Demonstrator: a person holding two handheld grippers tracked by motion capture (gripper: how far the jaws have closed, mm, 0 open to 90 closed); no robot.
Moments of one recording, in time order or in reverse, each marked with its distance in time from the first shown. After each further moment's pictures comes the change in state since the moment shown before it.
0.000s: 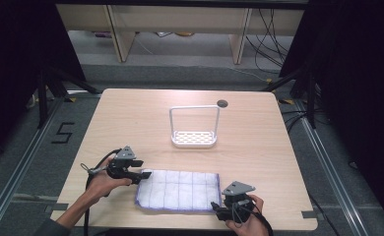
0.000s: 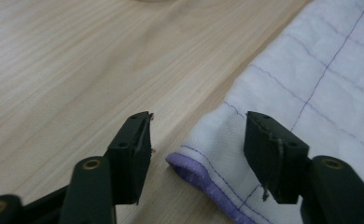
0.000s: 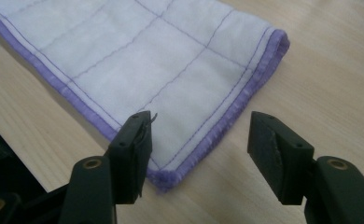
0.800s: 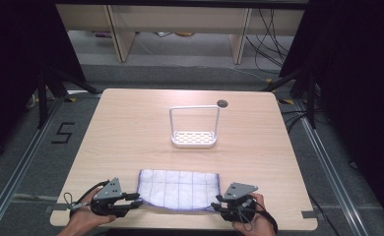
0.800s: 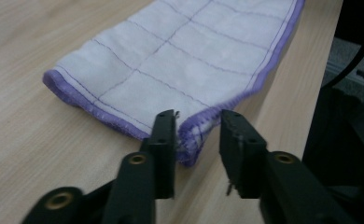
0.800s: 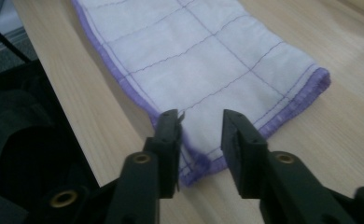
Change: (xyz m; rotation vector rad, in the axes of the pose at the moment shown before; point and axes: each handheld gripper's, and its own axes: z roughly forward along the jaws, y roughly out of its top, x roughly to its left) left arm -0.065 -0.054 -0.056 -0.090 -0.114 0.084; right arm -0.006 0.003 -0.012 -0.078 0.168 -0.159
